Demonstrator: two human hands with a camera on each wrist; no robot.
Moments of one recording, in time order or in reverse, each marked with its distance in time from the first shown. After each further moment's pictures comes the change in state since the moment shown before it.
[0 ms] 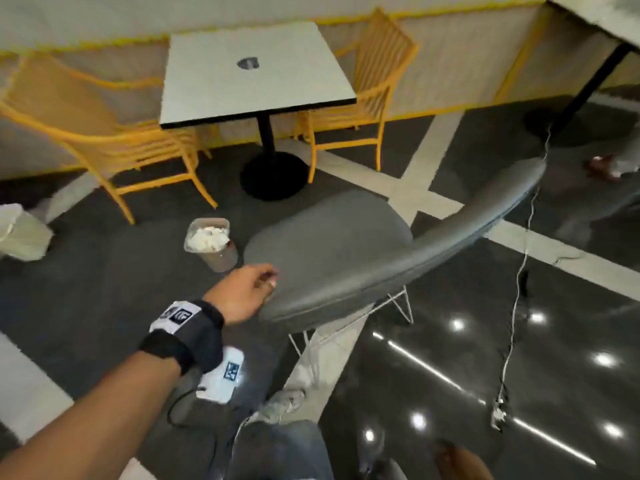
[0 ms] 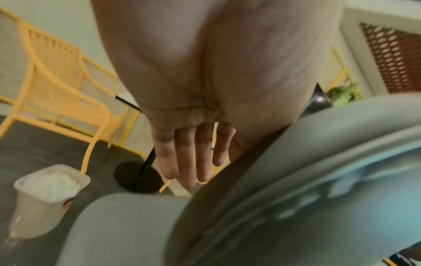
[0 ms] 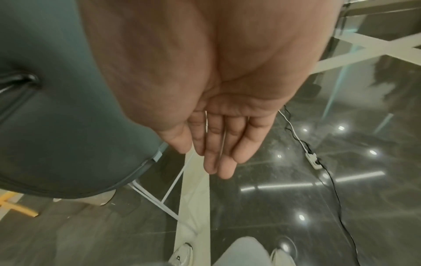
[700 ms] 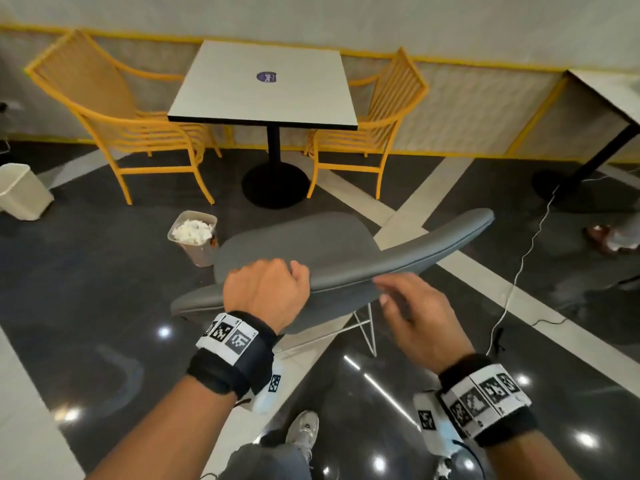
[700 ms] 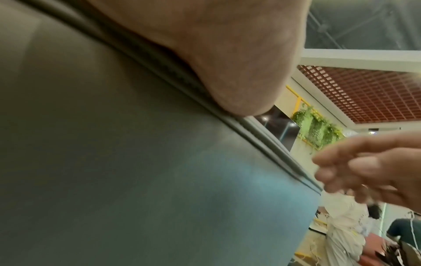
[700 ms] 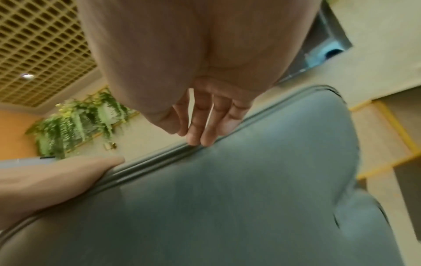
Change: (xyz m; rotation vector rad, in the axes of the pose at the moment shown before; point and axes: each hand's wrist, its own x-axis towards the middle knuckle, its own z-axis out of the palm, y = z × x) left_hand -0.018 0.216 0.074 0.361 0.489 -0.287; right_hand -0.088 -0.102 -0.306 0.176 0.376 -1.482
